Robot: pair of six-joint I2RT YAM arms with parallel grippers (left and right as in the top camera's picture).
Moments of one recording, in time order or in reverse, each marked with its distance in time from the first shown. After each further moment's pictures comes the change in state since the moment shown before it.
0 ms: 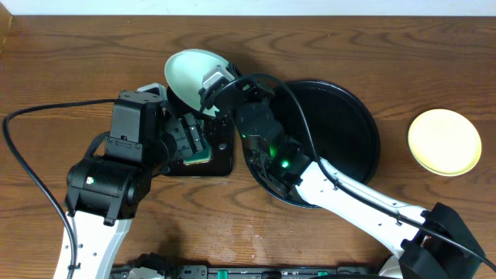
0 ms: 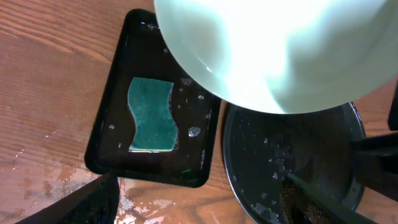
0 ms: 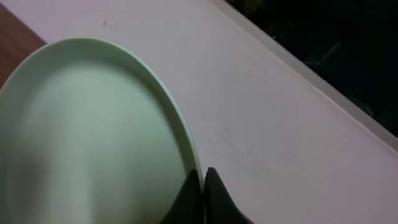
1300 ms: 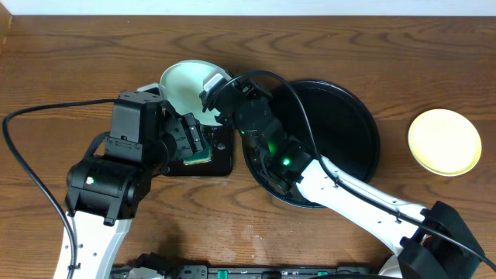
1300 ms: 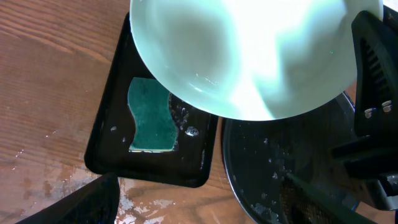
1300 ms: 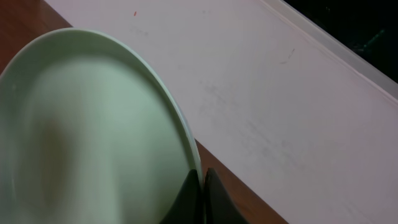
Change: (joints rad) left arm 0.000 0.000 0.000 0.000 0.000 0.000; right arm -0.018 0.005 -0.001 -0.090 -0.103 0.086
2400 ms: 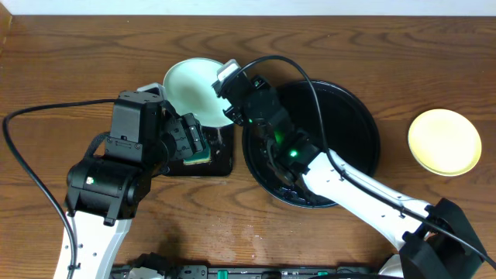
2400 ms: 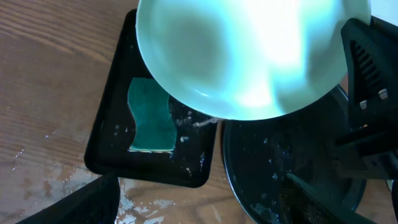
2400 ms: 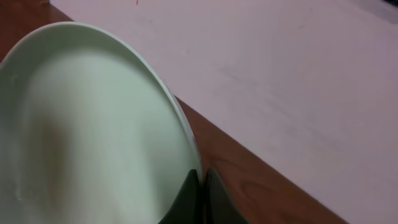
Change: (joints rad) left arm 0.000 0.000 0.000 0.000 0.000 0.000; right arm -0.061 0.000 0.000 -0.069 -0.093 0.153
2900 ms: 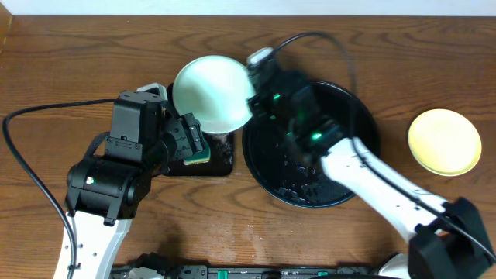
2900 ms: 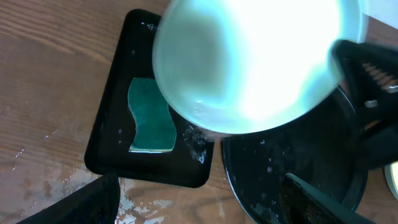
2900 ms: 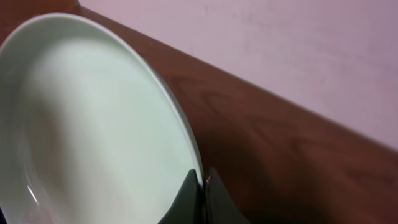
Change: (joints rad) left arm 0.000 0.000 0.000 0.000 0.000 0.000; right arm -0.128 -0.009 0.000 -0.140 -0.250 0.259
